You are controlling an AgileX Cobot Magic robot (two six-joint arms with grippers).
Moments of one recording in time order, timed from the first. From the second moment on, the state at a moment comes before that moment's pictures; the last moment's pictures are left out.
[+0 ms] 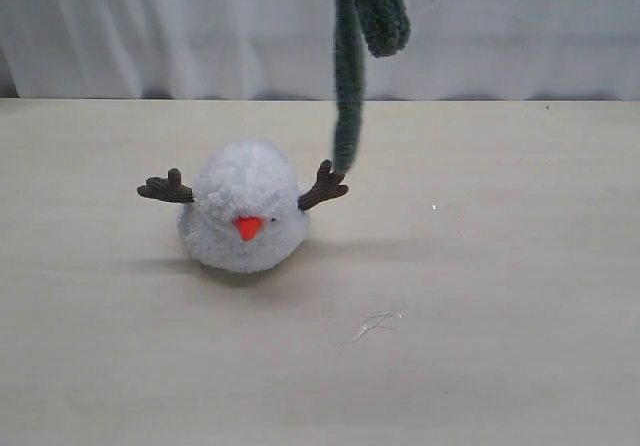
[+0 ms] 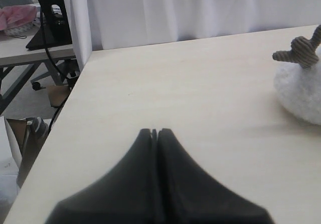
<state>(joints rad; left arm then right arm) 0.03 0.00 0.00 -0.01 0.35 0.16 0.50 1.53 -1.71 0.38 0.76 -0.46</state>
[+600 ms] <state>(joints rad) 0.03 0.00 0.00 -0.01 0.35 0.16 0.84 1.50 -1.71 0.37 0.77 -0.48</state>
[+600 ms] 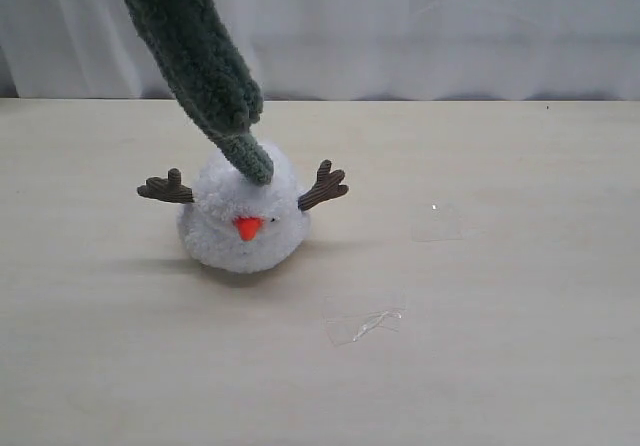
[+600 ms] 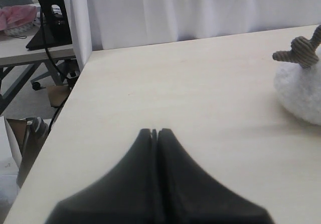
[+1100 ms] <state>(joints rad) 0.03 0.00 0.00 -0.01 0.35 0.16 0.85 1.57 -1.71 0.39 0.74 -0.44</state>
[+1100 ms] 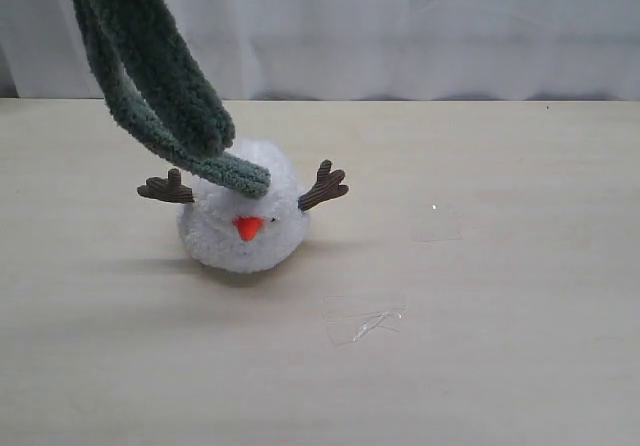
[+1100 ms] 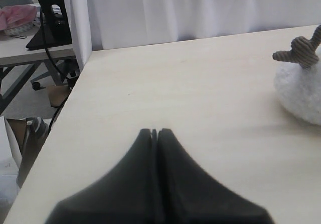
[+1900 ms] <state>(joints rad) 0.03 0.00 0.00 -0.01 0.35 0.16 0.85 1.64 -1.71 0.35 0.82 -0.53</state>
